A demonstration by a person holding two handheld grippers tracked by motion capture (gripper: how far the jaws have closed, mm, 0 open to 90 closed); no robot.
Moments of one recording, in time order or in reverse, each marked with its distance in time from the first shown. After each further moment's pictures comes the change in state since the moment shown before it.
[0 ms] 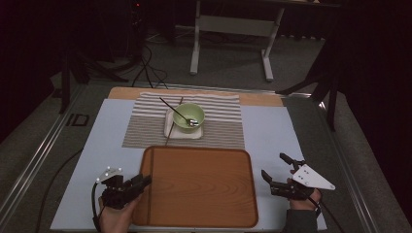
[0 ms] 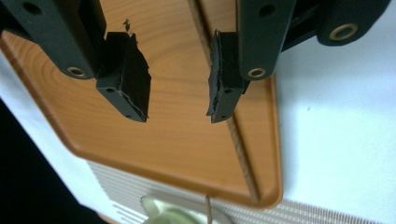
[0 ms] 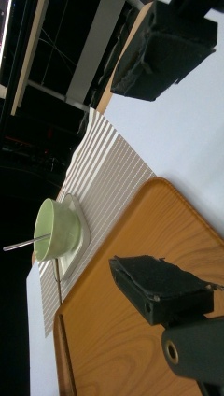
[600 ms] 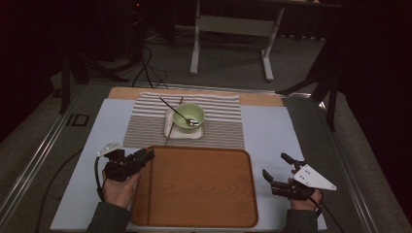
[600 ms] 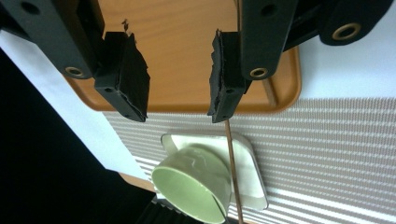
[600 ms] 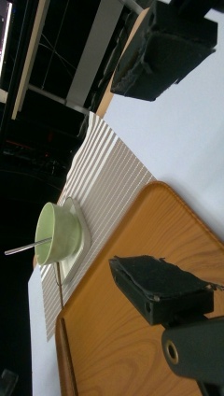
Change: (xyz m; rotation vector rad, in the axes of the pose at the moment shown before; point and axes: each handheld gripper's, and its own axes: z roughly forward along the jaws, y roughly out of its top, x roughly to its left) left arm 0.003 0.061 0.024 -0.079 -0.079 0.067; right arm -0.002 -0.001 -0.002 -0.006 -0.012 0.006
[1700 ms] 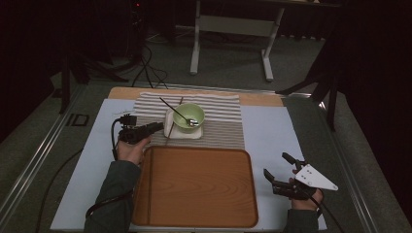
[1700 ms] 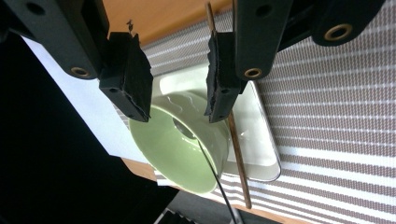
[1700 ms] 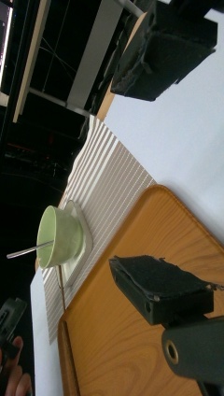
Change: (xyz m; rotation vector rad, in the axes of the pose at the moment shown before) left arm 0.045 0.067 0.091 0.068 -0.104 -0.051; right arm -0.003 -0.001 -0.002 -0.007 -0.008 0.009
